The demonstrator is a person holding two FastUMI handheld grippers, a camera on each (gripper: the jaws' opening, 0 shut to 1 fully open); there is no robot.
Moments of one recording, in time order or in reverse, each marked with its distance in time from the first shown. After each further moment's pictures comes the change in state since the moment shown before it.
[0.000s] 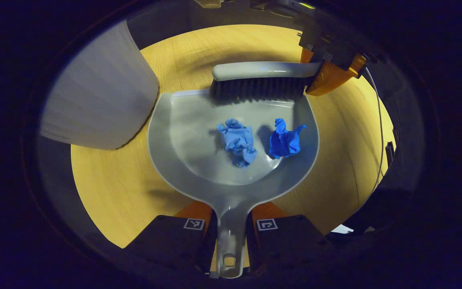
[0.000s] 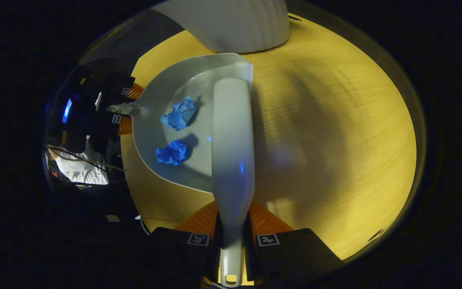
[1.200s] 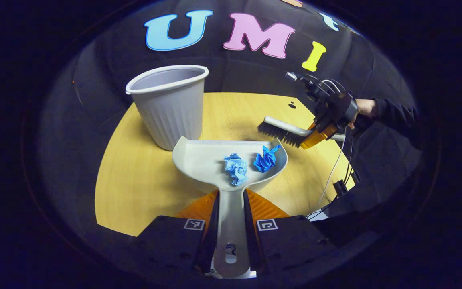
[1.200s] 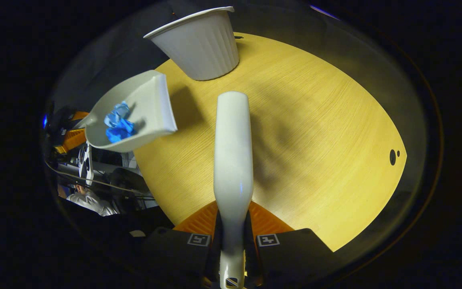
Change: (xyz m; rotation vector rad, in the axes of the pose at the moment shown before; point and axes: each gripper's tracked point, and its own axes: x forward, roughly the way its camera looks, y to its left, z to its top) left arm -0.219 0.003 -0.058 -0.194 -0.511 -0.007; right arm 0.014 -0.112 -0.095 0.310 -0.245 -0.105
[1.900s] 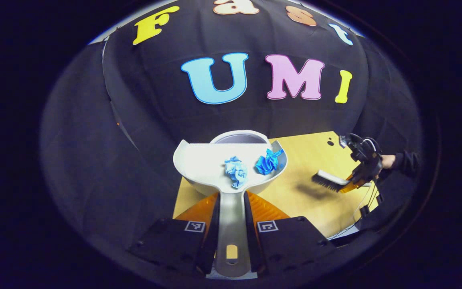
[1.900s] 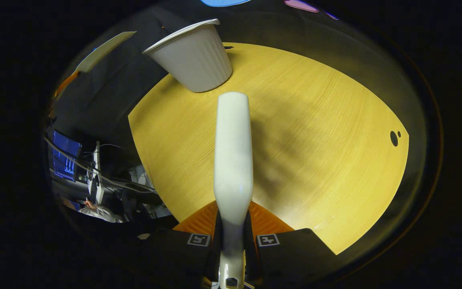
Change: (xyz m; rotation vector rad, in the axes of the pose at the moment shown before) left arm -0.134 0.132 0.160 0.076 -0.129 0.321; right arm 0.068 -0.216 -0.209 0.108 -0.096 0.055
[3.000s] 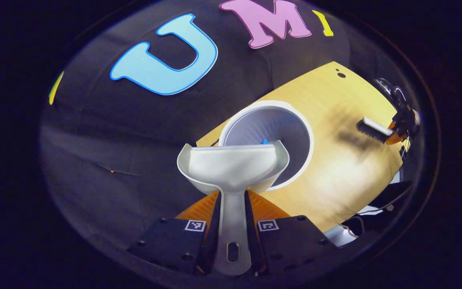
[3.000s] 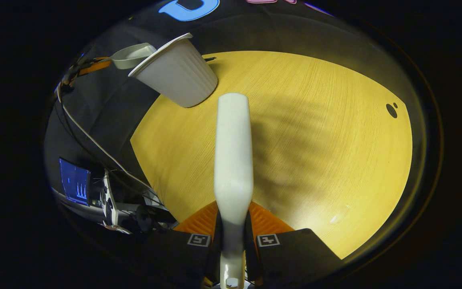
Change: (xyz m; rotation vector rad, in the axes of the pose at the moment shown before) left arm 0.108 0.040 0.080 0.397 0.299 0.054; right arm -0.086 -0.234 -0.108 0.161 -0.085 0.045
